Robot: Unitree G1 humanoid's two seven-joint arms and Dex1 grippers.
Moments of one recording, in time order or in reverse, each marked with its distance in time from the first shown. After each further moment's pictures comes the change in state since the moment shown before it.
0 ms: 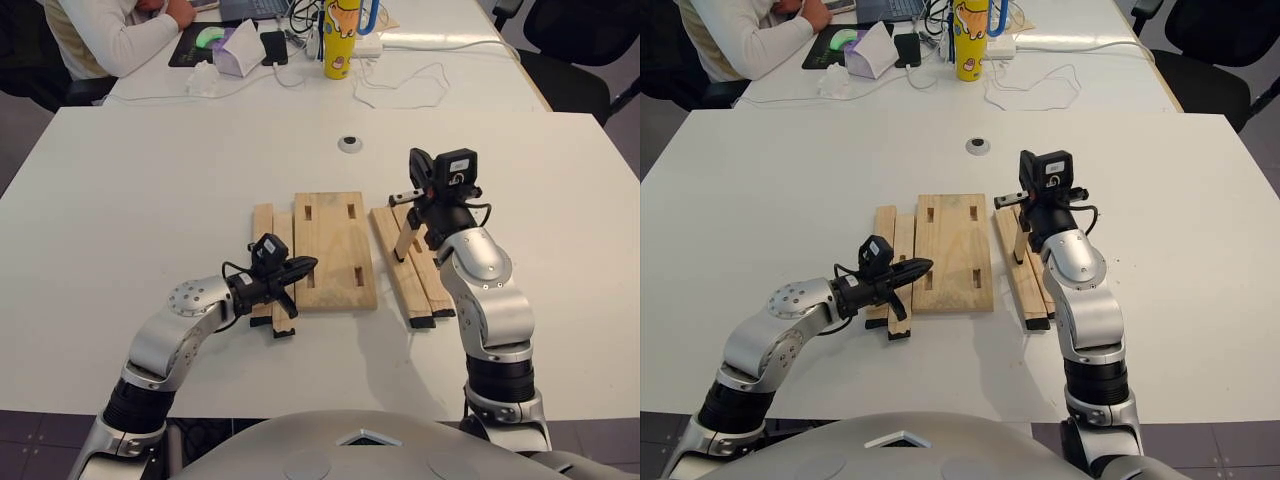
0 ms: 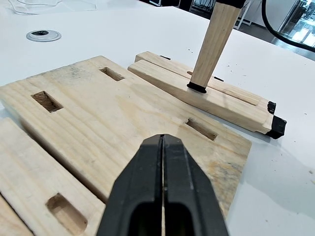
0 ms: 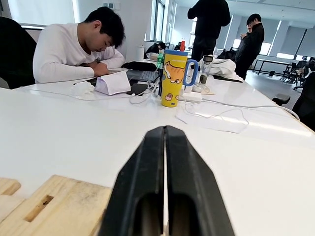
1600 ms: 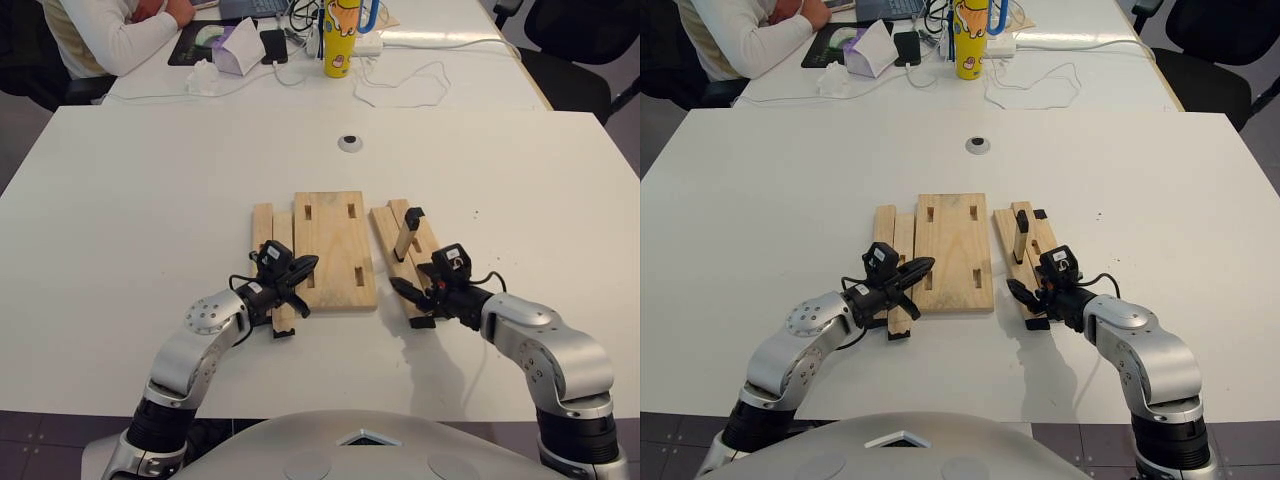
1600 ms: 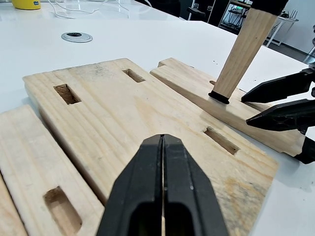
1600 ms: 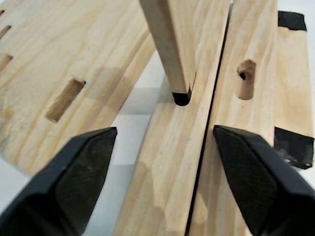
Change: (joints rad) left arm 0.094 -0.123 -0.027 0.003 0.081 -0.087 0.147; right arm 0.270 -0.294 -0.081 -0.193 0.290 0.583 0.323
